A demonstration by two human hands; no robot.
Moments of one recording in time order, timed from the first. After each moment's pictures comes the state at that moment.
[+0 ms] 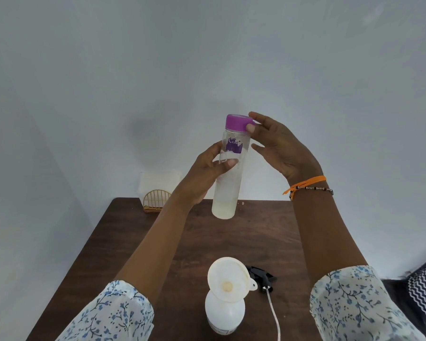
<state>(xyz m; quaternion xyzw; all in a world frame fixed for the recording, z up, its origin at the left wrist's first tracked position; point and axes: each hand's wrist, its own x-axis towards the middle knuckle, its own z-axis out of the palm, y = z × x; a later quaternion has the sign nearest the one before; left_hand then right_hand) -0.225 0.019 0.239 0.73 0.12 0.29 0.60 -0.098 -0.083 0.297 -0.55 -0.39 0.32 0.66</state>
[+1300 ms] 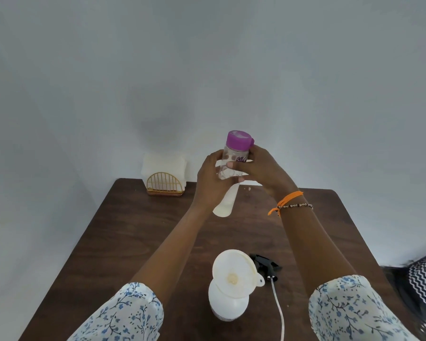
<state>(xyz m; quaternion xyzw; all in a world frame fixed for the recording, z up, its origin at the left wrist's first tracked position) -0.208 0.027 0.164 0.74 0.28 0.38 0.49 -0.096 -0.041 0.204 -0.67 -0.42 0.29 0.54</state>
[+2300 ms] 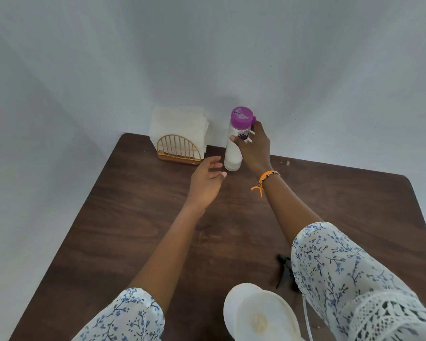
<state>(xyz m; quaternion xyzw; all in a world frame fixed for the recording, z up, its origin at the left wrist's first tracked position) -0.208 0.121 0.049 0.63 0.49 0.22 0.56 -0.060 0.127 0.043 -0.74 -0.35 0.20 0.54</state>
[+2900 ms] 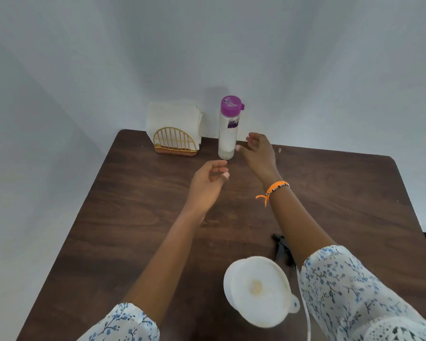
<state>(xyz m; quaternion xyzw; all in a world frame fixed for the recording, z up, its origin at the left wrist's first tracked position) -0.231 0.072 0.071 0.63 0.46 0.20 0.59 -0.078 0.059 0.050 -0.75 -0.26 0.29 0.53</state>
